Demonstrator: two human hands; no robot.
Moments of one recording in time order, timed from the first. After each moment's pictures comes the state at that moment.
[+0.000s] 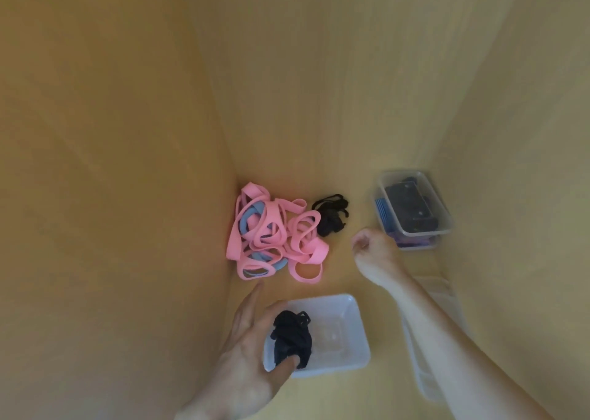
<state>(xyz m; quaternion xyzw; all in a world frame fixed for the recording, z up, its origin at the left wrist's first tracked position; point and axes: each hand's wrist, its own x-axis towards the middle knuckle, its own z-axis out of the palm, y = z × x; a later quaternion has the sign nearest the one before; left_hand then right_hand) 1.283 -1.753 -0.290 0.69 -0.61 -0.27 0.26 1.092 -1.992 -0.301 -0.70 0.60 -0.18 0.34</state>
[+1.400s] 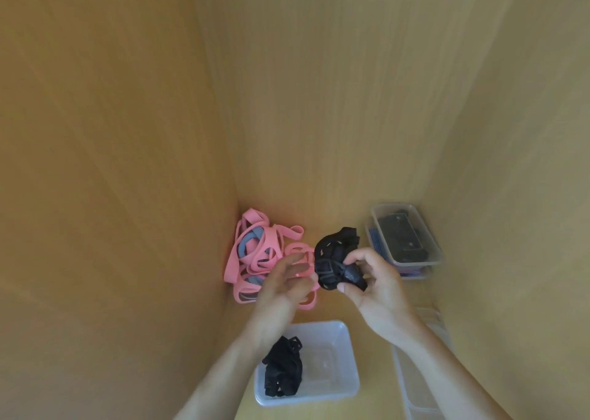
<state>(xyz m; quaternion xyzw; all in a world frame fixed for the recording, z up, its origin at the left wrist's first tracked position) 1.250 -1.855 -0.226 0.59 -0.37 -0.49 0.53 1.073 -1.943 -0.248 -0.72 0.42 -0.34 0.43</state>
